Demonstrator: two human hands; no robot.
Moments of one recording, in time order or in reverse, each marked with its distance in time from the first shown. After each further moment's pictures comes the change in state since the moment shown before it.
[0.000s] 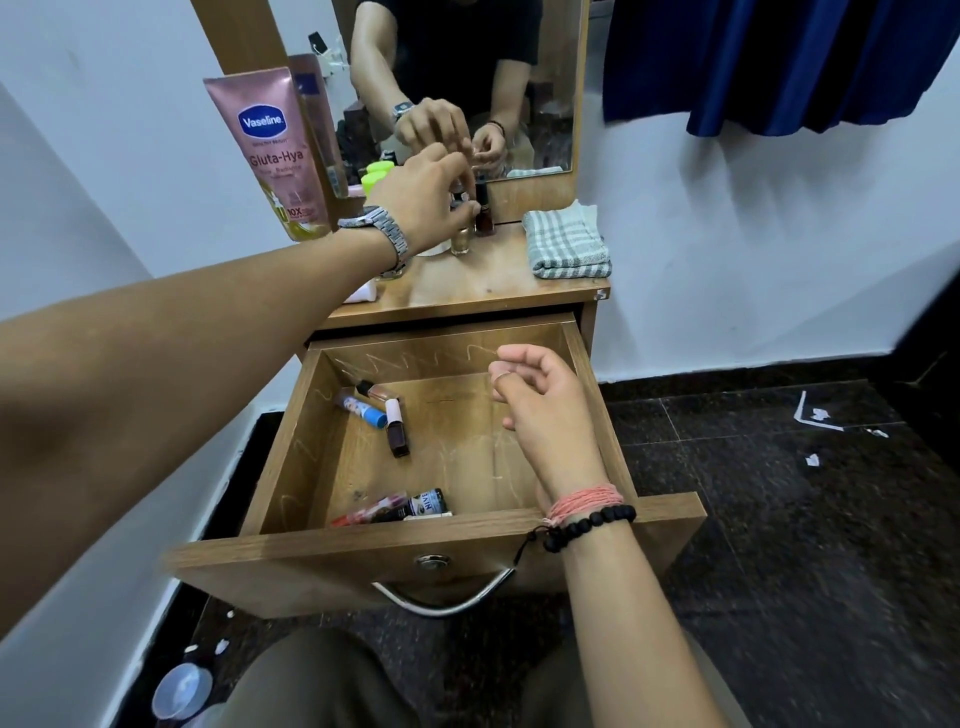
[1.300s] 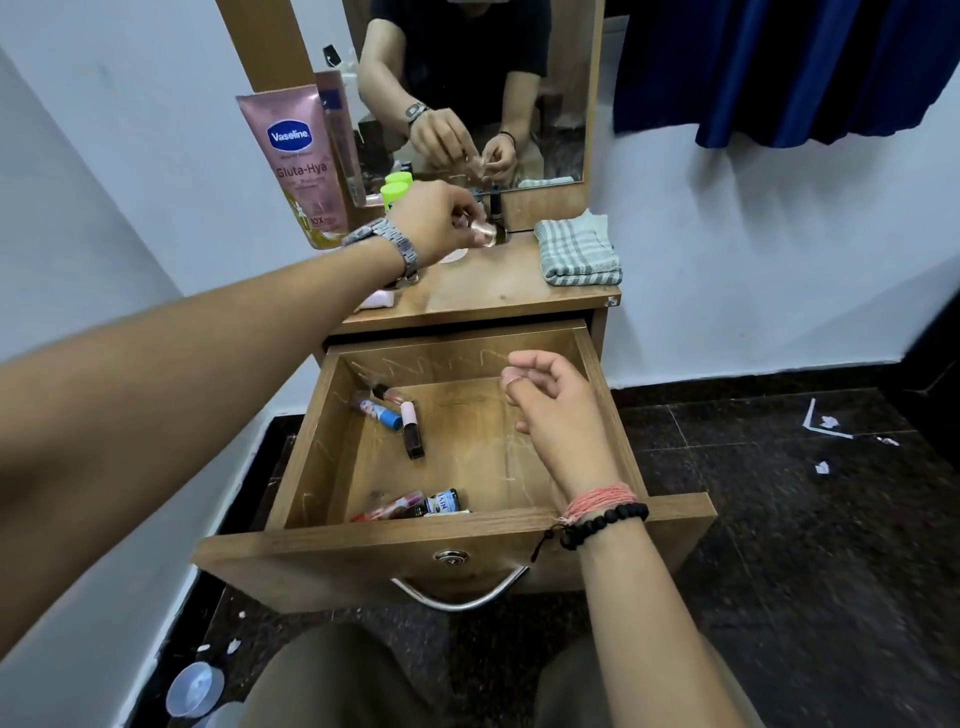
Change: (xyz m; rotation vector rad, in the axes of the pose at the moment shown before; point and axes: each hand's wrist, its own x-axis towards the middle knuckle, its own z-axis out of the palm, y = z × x) left_hand -0.023 0.013 -0.023 -0.246 -0.144 -0.129; right_hand -0.003 -0.004 -0.003 -0.013 -0.042 -0.007
